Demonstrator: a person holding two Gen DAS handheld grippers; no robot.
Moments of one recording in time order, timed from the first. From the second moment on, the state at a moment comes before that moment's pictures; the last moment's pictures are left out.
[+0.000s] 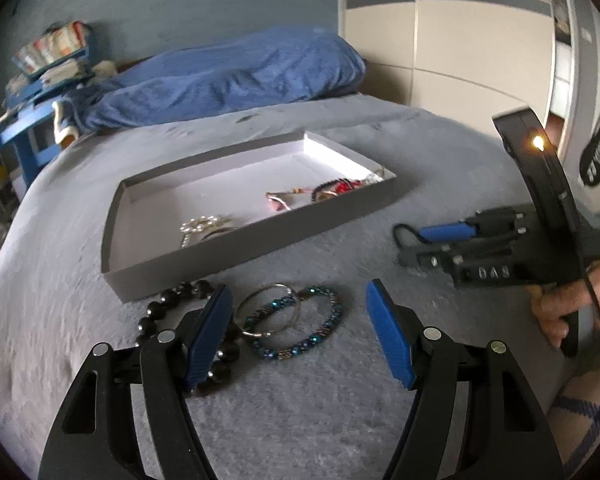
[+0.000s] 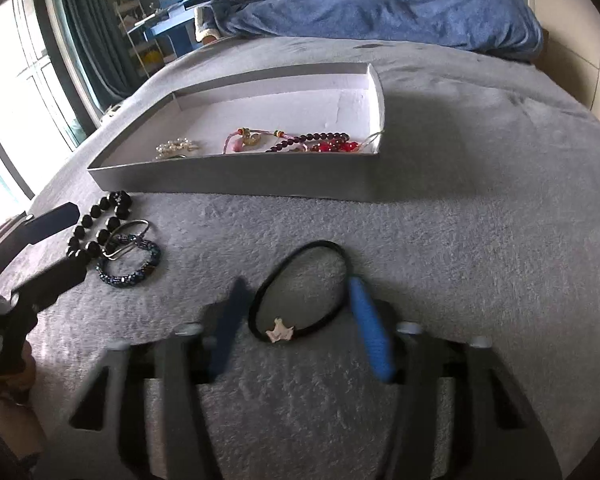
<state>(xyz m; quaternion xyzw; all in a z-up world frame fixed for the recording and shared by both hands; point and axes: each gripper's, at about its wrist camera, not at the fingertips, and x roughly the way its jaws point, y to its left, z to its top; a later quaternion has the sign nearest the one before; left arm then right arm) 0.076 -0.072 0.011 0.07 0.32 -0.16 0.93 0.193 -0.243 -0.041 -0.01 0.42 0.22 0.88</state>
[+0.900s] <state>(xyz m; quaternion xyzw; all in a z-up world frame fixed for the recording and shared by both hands) 0.110 -0.070 -0.012 0.06 0.40 -0.16 0.90 0.190 -0.290 -0.049 0.10 0.44 0.24 0.86</state>
